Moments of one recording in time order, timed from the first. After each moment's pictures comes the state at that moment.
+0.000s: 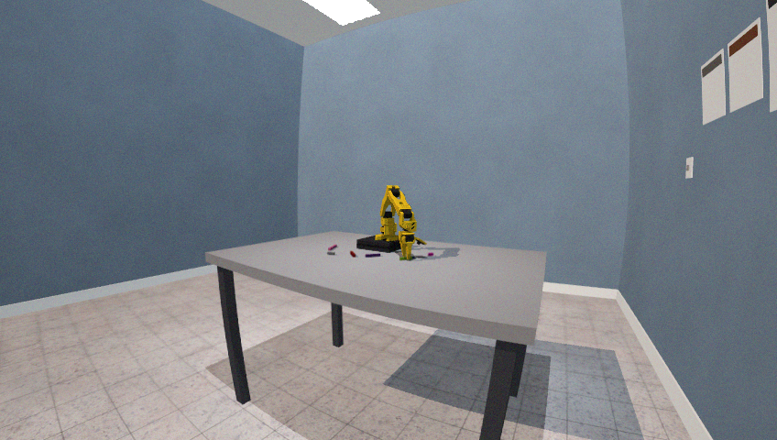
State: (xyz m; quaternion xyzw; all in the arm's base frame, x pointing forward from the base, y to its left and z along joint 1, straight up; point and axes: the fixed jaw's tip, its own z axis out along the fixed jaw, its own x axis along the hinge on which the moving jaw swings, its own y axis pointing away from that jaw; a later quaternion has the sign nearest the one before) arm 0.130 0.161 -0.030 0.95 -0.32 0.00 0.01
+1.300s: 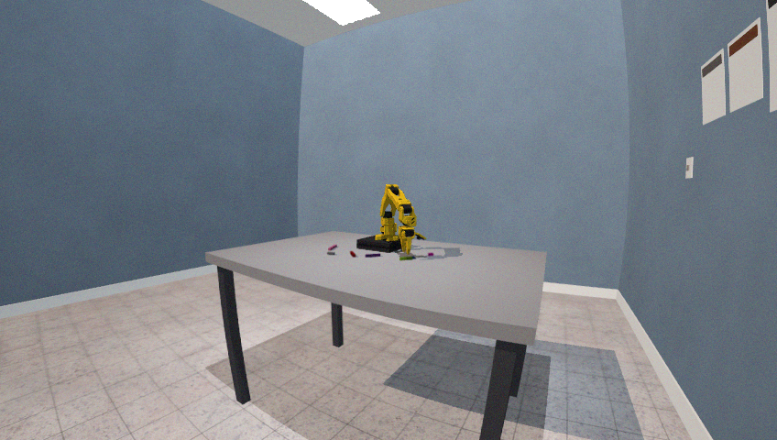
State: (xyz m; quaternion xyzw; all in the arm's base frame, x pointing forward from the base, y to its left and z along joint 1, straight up) arm 0.128 0.159 -0.011 0.95 -0.32 0.00 0.01
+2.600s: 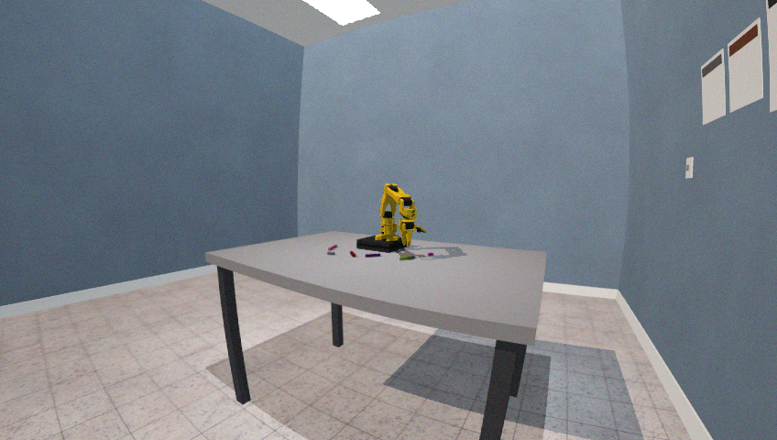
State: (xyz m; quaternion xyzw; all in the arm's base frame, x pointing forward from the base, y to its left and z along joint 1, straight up) arm 0.129 0.160 0.017 0.95 -0.32 0.00 0.01
